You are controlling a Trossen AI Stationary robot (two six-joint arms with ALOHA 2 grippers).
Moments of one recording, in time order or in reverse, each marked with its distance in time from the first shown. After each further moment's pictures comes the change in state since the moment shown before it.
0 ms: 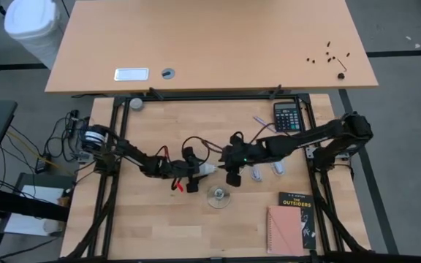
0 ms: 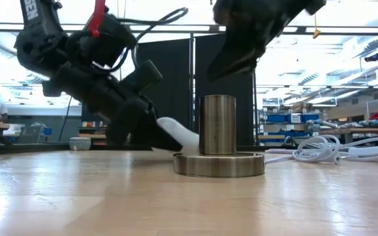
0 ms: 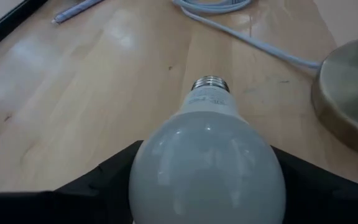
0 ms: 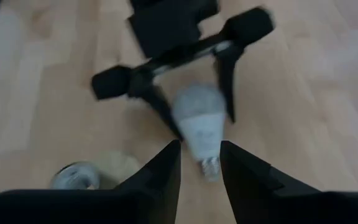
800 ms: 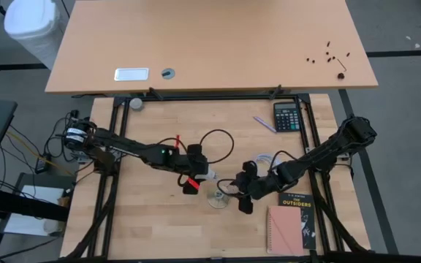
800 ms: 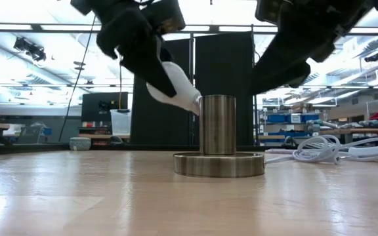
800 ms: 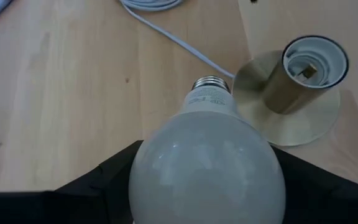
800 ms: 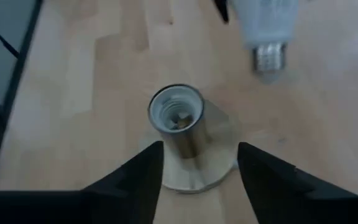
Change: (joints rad) left arm -0.001 -0.170 0.500 -1.028 0.206 0.034; right arm 0.307 -0.001 -0.226 0.233 0.211 0.321
